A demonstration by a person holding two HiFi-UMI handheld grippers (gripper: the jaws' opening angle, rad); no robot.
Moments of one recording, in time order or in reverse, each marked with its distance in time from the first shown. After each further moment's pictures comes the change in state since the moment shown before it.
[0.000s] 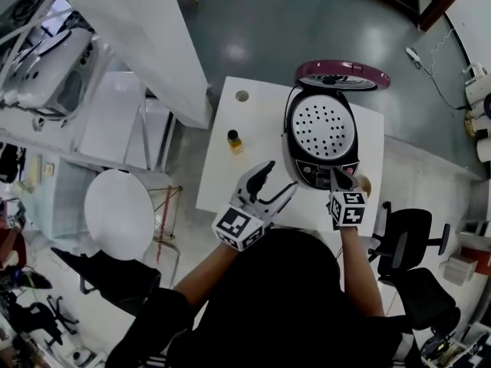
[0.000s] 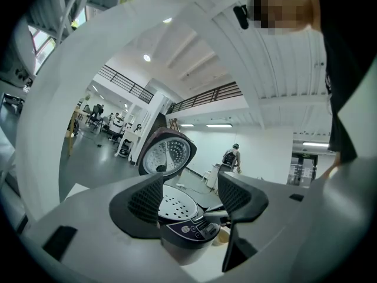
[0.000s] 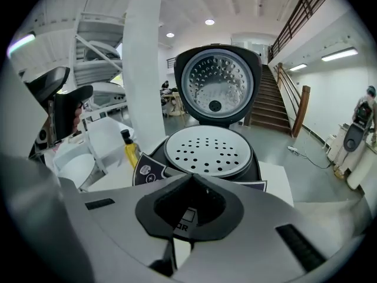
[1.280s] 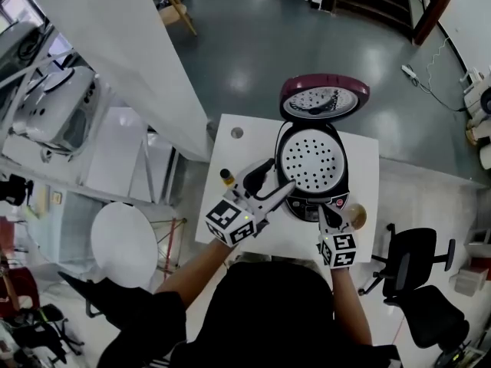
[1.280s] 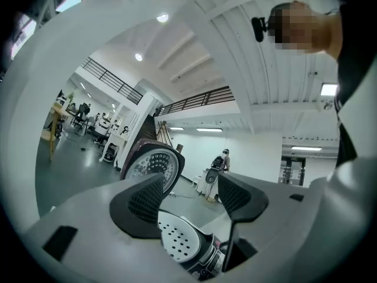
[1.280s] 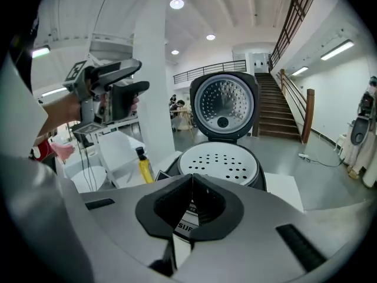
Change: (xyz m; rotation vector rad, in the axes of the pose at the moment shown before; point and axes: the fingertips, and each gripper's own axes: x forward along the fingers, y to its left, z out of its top) left arm 0.074 0.019 0.073 0.033 -0.028 -0.127; right arm -0.030 0.022 0.025 0.010 -0.147 0.099
